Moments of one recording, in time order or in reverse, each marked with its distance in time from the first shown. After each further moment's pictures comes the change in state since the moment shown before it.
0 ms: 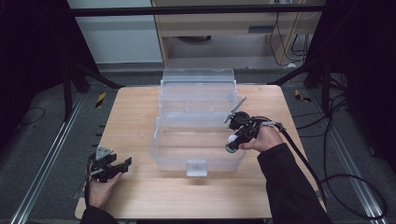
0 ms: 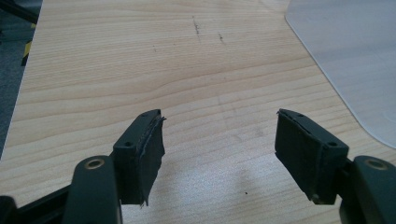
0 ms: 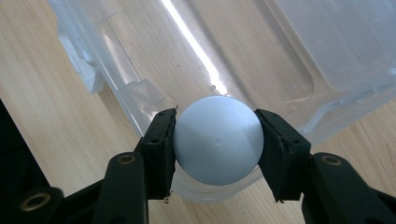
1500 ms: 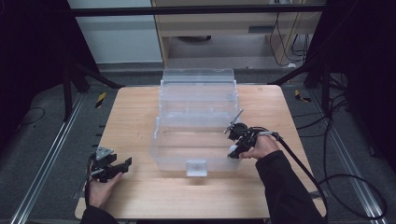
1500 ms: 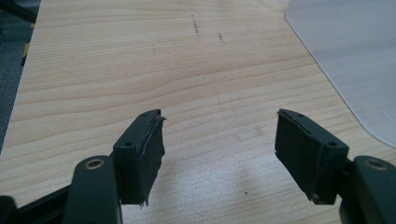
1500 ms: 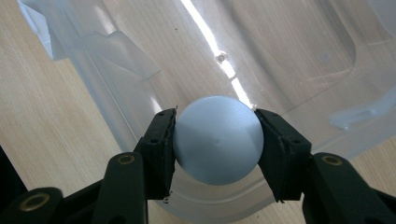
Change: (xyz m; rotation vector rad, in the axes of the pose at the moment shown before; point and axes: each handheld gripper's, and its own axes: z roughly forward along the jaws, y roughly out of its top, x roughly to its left) left arm 0.000 0.000 0.001 0.004 0.001 0.005; right arm -0.003 -0.021 0.044 0.071 0.028 0.004
